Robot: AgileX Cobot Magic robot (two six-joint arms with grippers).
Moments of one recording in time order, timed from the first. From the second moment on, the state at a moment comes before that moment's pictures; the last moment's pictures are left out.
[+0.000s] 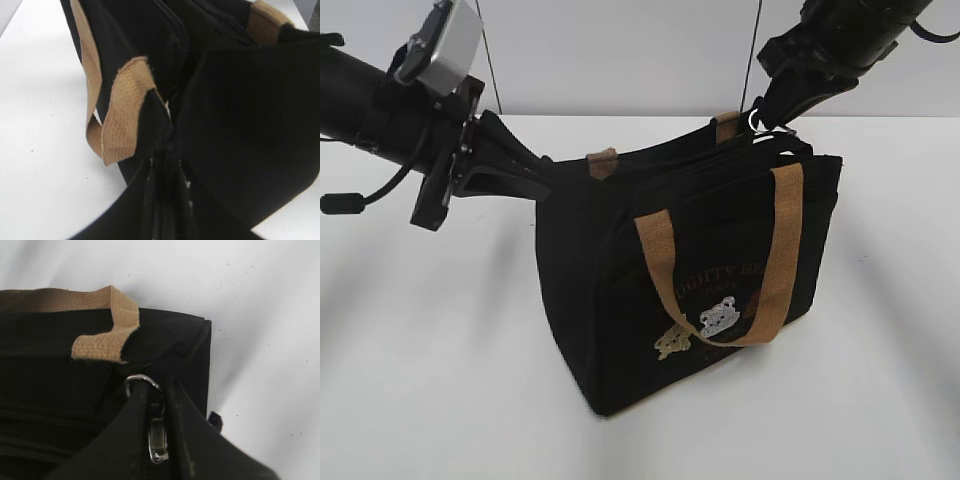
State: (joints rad) left arm -0.20 1.75 -1.11 -1.18 0.98 2.18; right arm 0.23 1.85 -1.61 0.37 1.07 -0.45
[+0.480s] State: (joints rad) left arm -0.20 1.75 -1.11 -1.22 0.96 2.08; right arm 0.23 1.85 -1.61 0.45 1.08 -0.48
